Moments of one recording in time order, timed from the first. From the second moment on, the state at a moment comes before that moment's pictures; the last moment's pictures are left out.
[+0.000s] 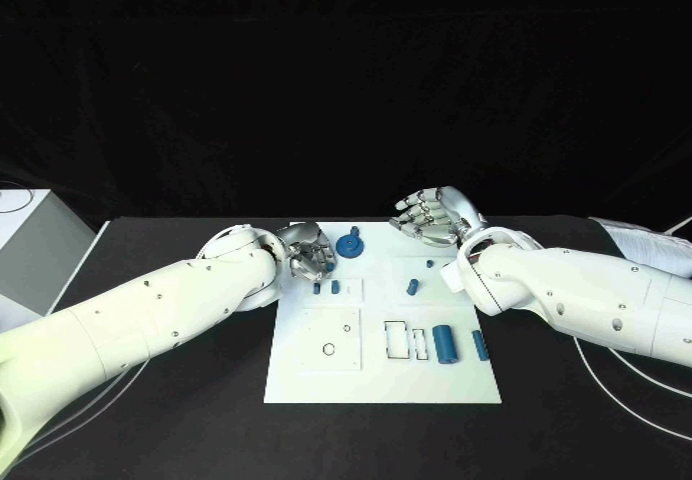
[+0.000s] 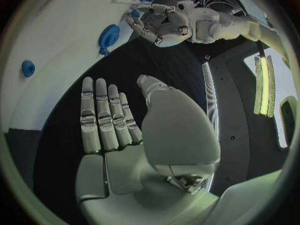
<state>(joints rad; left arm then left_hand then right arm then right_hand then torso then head) 1.18 -0.48 0.08 1.14 -1.32 -0.06 -0.14 1.42 -0.26 0.63 0.05 0.25 0.89 0.15 0.22 0.31 1.01 0.09 0.49 0.15 1.21 0.03 1.46 0.85 0.15 1.07 0.12 1.21 0.93 1.26 -0.76 -0.11 1.38 -0.72 -0.68 0.16 1.36 -0.21 0.30 0.28 0.32 0.78 0.20 0.34 0.24 0.98 0.17 0.31 0.11 1.08 0.12 0.13 0.55 0.18 1.07 0.22 0.07 0.14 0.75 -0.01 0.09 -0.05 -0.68</state>
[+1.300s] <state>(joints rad) 1.05 -0.76 0.26 1.36 -0.68 -0.18 0.10 1.42 -0.24 0.59 0.08 0.25 0.90 0.20 0.19 0.28 0.91 0.13 0.51 0.18 0.95 0.06 1.24 0.45 0.17 0.90 0.16 1.02 0.73 1.26 -0.89 -0.11 1.41 -1.35 -0.35 -0.06 1.38 -0.28 0.54 0.11 0.22 0.99 0.14 0.26 0.21 1.28 0.07 0.07 0.10 1.47 -0.03 1.16 1.21 0.12 1.46 0.06 0.97 0.88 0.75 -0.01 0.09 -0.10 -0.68</state>
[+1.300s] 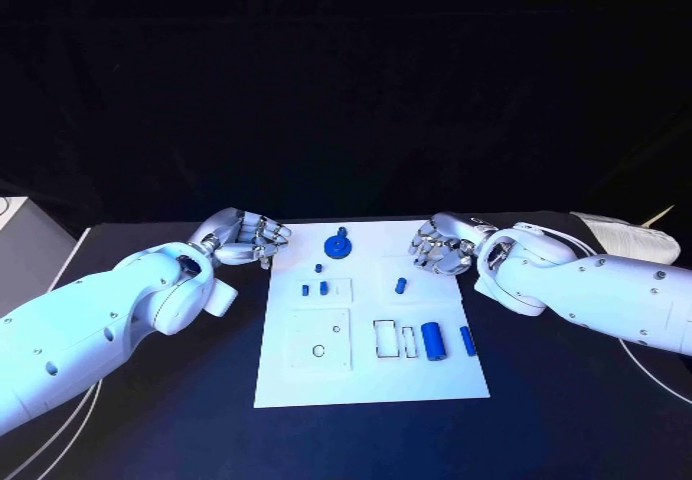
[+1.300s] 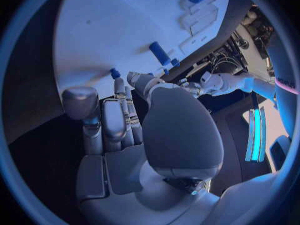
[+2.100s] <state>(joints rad) 0.98 -0.86 0.31 1.48 -0.29 -0.18 0.24 1.41 -0.24 0.56 0.09 0.25 0.90 0.20 0.19 0.28 0.91 0.14 0.51 0.18 0.92 0.07 1.20 0.42 0.17 0.89 0.16 0.97 0.69 1.24 -0.88 -0.11 1.44 -1.64 -0.35 -0.21 1.36 -0.29 0.54 0.12 0.21 0.98 0.15 0.25 0.22 1.20 0.08 0.07 0.08 1.47 -0.02 1.23 1.23 0.12 1.46 0.07 1.04 0.95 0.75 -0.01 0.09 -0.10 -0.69</state>
